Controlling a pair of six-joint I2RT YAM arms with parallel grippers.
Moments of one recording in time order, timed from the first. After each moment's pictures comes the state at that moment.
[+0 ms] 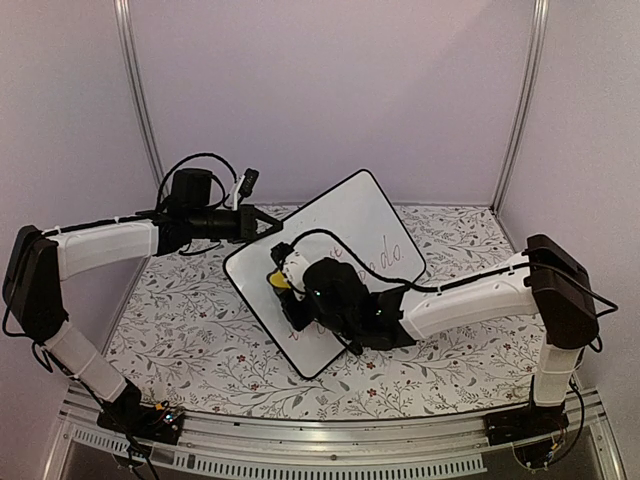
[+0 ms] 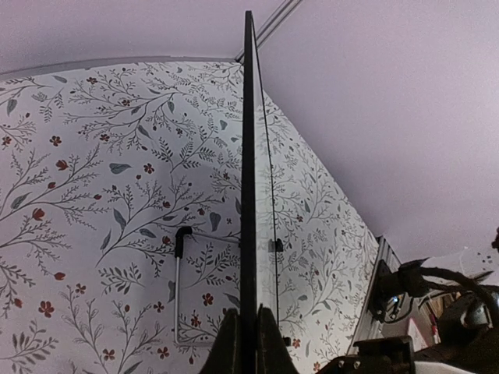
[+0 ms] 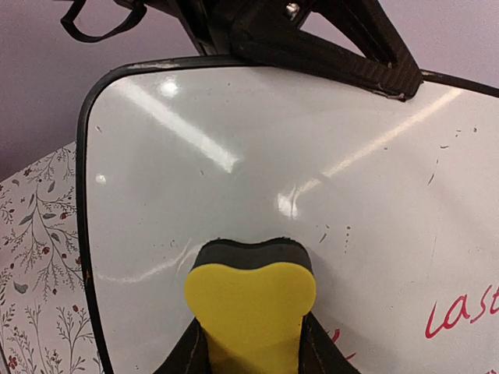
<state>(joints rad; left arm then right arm) -0.46 1.55 1.06 0.05 0.64 -0.43 1.21 1.93 1.25 0.31 0.44 0.08</state>
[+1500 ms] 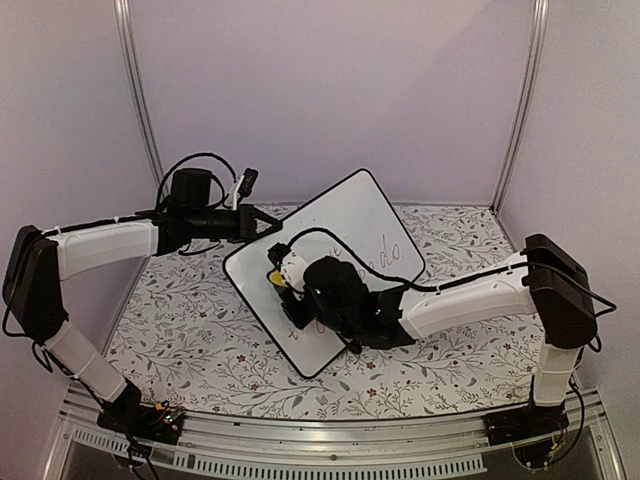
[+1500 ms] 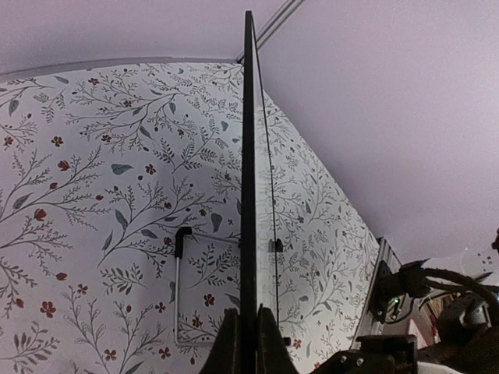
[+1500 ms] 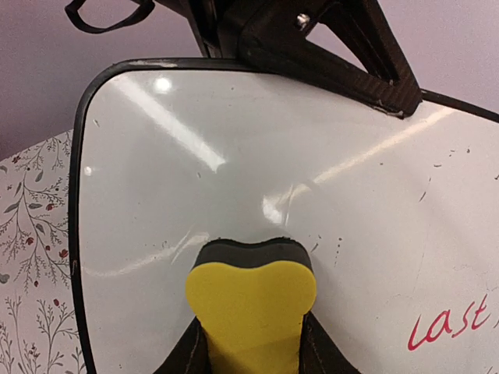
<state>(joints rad) -0.45 1.55 1.06 0.05 0.64 -0.43 1.21 1.94 1.25 0.33 0.46 -0.01</state>
